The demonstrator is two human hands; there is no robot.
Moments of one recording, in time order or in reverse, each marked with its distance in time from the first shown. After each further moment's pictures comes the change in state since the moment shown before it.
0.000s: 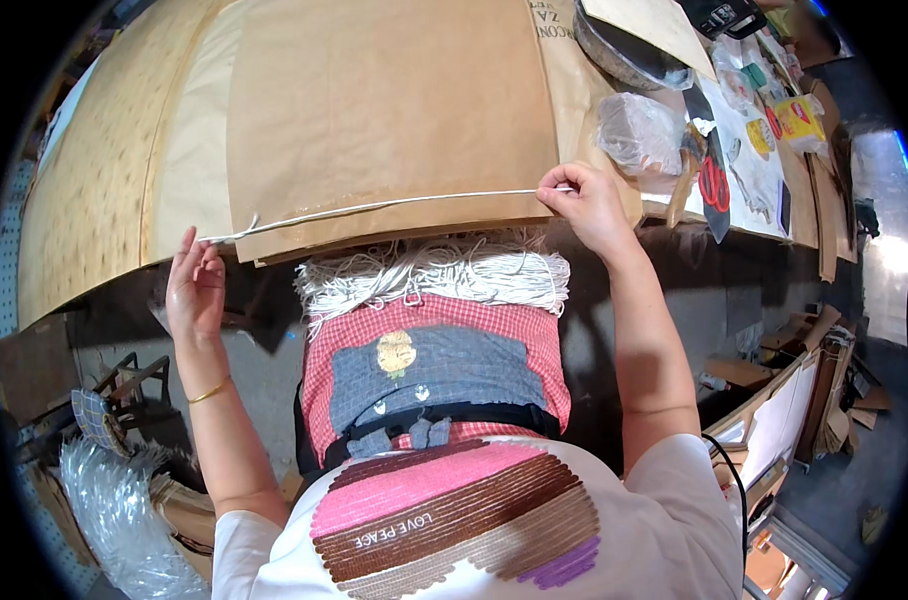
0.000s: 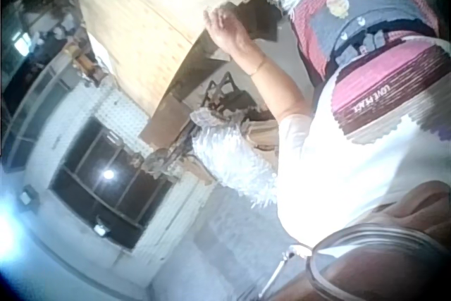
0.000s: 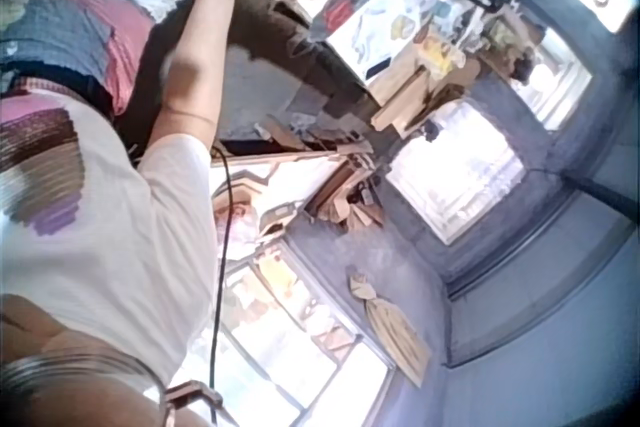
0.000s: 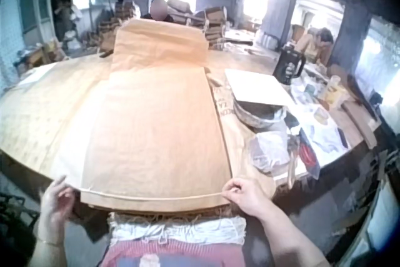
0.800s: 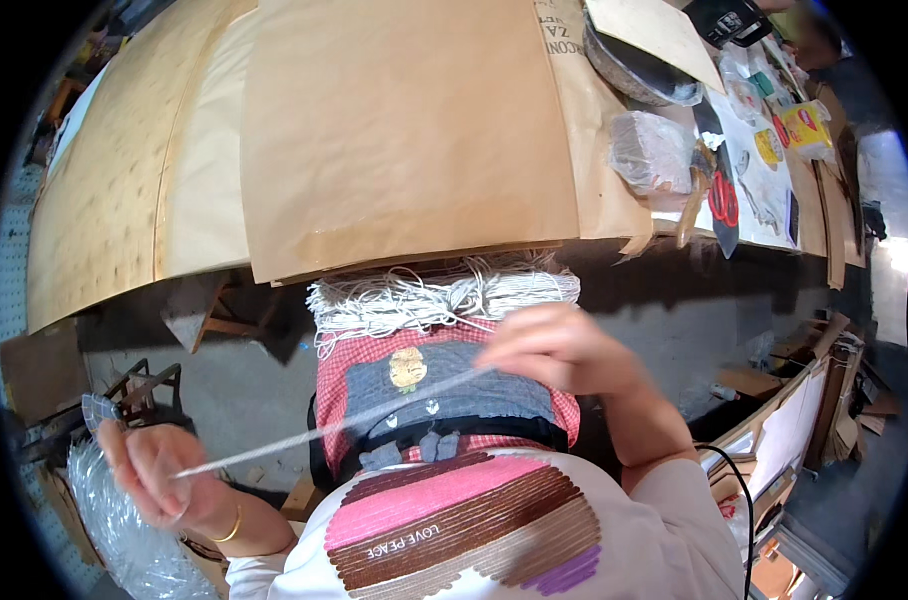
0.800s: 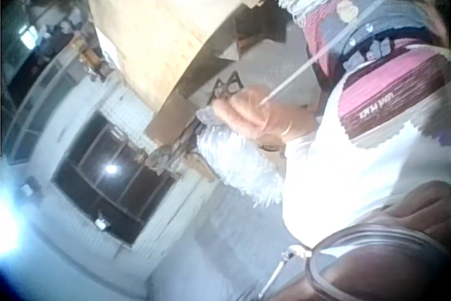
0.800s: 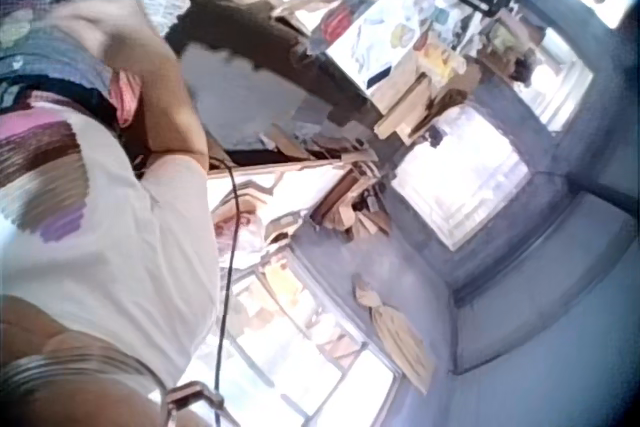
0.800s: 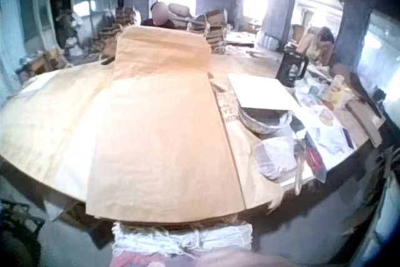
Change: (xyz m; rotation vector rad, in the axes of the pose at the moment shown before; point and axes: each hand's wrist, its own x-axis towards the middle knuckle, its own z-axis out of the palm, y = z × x) left_hand -0.168 0.083 0.071 -0.323 -0.780 0.143; right_hand -0.076 -0.085 0.026 0.392 -0.525 -0.557
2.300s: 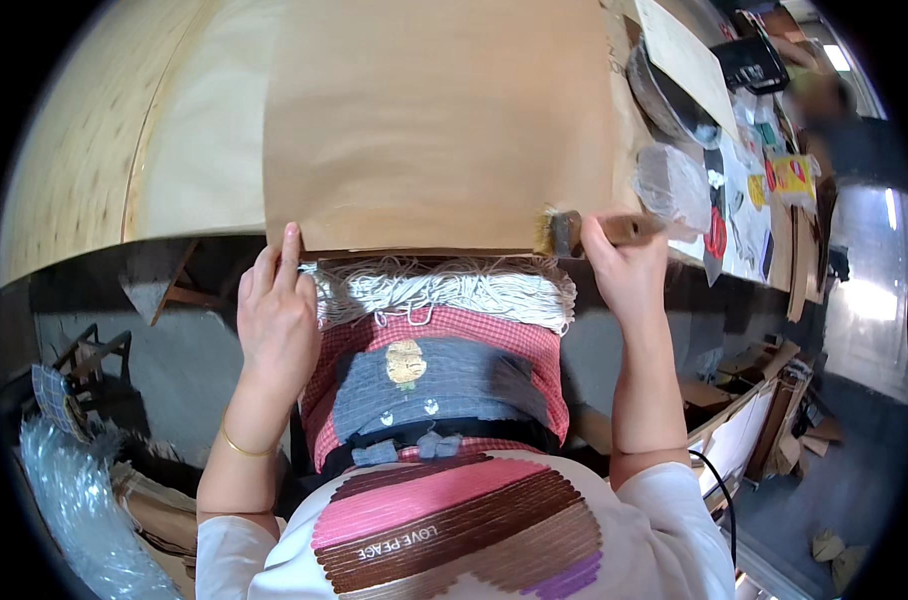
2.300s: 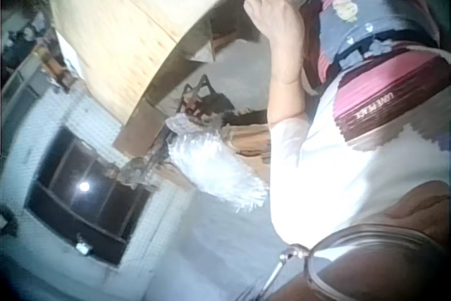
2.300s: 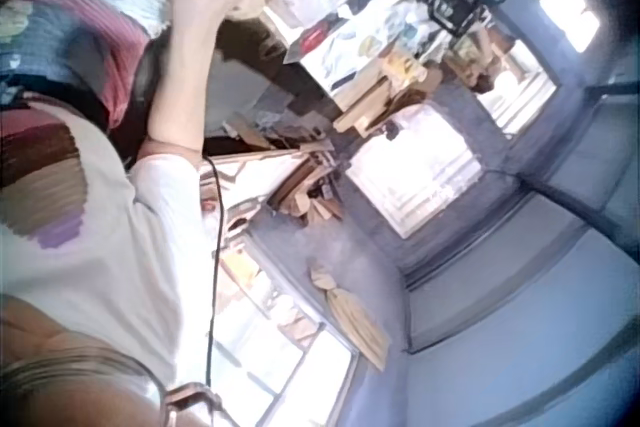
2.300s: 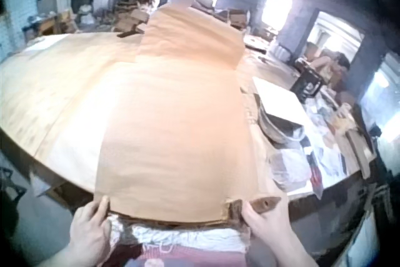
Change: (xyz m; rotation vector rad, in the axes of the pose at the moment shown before) left_hand 0.026 -0.115 -0.115 2.362 -0.293 -0.012; right_hand 0.044 0.017 -0.037 -0.631 0.719 0.572
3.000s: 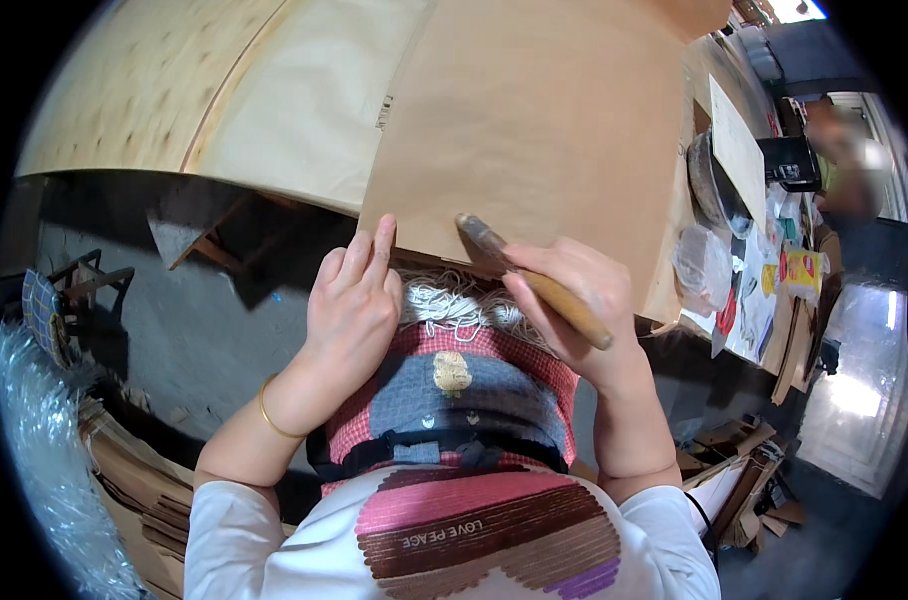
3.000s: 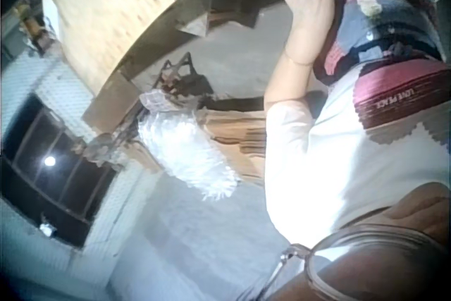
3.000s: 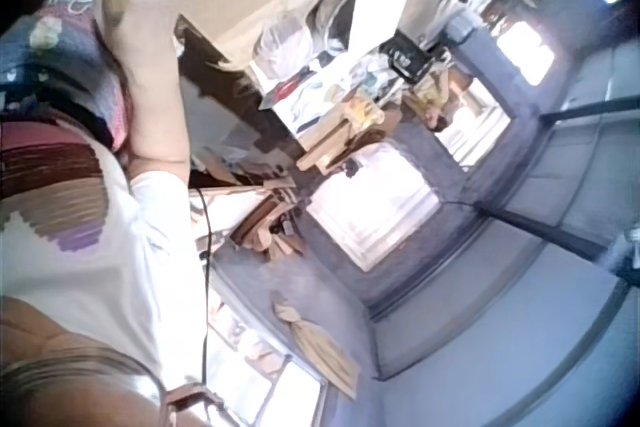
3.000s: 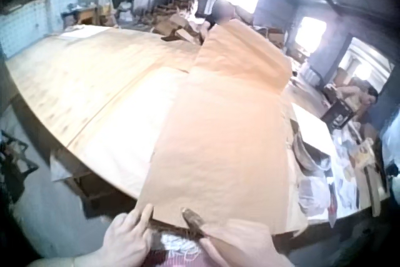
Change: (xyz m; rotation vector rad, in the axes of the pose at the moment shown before) left_hand -0.006 -0.005 -0.009 -0.031 0.094 -0.017; right_hand 0.001 -0.107 0.063 0.017 -0.351 -0.783
